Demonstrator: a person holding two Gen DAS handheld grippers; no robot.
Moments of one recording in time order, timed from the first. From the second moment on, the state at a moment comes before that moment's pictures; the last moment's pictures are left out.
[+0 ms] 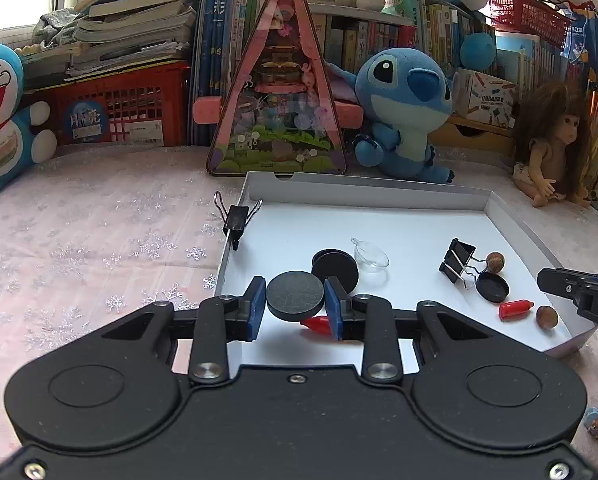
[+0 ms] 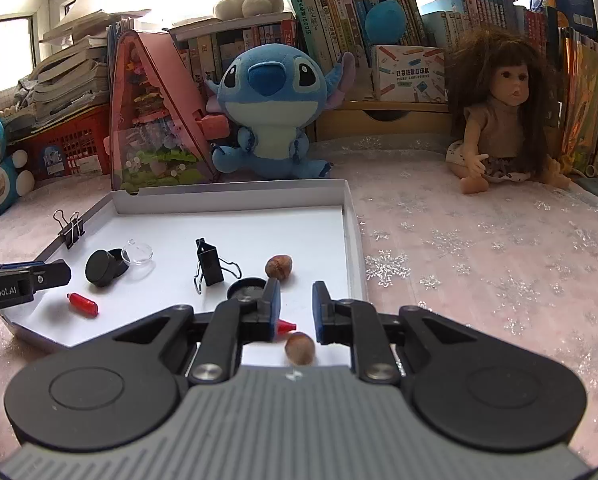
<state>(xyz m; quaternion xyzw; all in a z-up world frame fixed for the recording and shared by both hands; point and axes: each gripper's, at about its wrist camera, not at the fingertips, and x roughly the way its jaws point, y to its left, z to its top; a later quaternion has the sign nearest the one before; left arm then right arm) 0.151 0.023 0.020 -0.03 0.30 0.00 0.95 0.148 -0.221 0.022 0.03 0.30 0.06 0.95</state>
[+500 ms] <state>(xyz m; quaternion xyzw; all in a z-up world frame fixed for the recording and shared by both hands) 0.151 0.019 0.011 -0.03 0.31 0.00 0.95 0.142 -0.231 0.021 0.06 0.30 0.06 0.95</state>
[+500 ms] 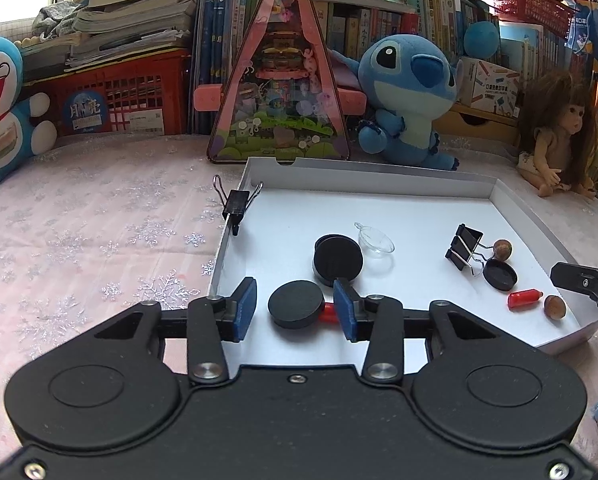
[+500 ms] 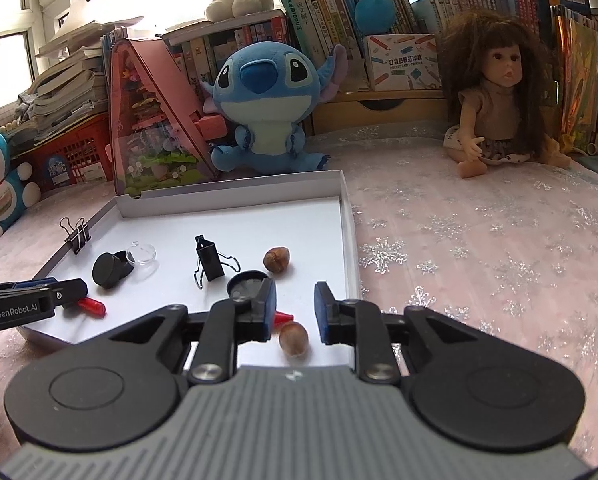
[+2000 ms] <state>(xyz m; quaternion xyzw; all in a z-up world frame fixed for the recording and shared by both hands) 0.028 -0.026 0.000 0.03 0.30 -0.11 0.95 0.019 -0.218 -0.004 -0.05 0.28 0.07 0.96</state>
